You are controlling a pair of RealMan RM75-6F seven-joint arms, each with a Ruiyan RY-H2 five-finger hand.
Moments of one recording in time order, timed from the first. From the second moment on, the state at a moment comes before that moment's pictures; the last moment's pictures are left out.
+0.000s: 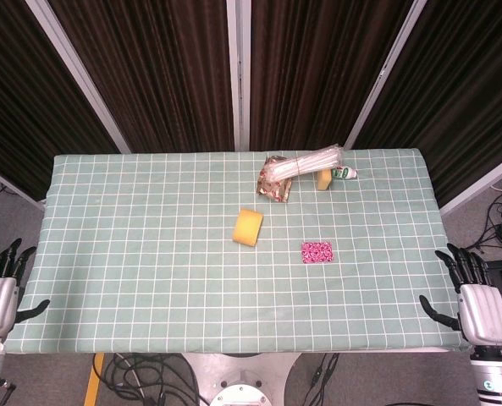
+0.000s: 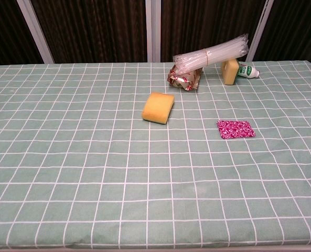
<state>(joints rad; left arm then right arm) -0.05 -1.17 -0.06 -1.65 1.39 1.49 0.13 0.04 -1.12 0.06 -1.71 -1.51 1.52 0.03</state>
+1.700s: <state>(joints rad) -0.04 -1.20 -0.05 -1.61 1.38 1.47 0.11 0.53 -1.43 0.17 -1.42 -1.11 0.82 -0.25</state>
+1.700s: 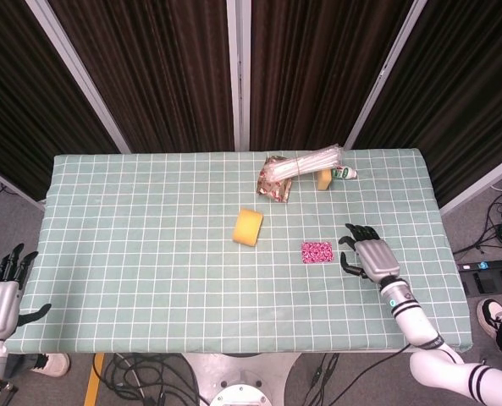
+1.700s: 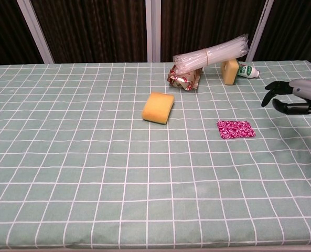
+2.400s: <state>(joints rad) -0.05 -1.19 -0.05 -1.60 1.38 1.46 0.11 0.66 -1.66 0.15 -1.12 -1.09 0.71 -0.21</state>
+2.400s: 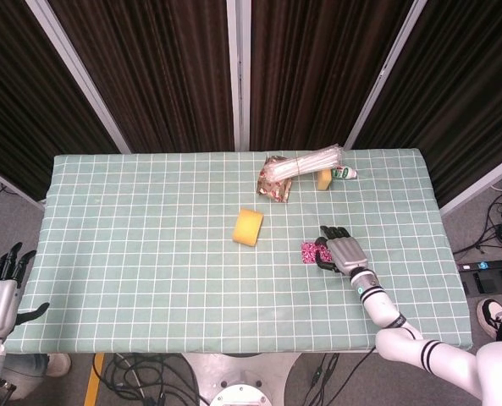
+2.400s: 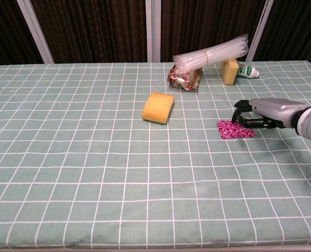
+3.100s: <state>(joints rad) -0.06 -1.20 -0.06 -1.60 1.38 1.46 0.11 0.60 -1.55 0.04 -1.30 -1.17 0.78 -0.24</state>
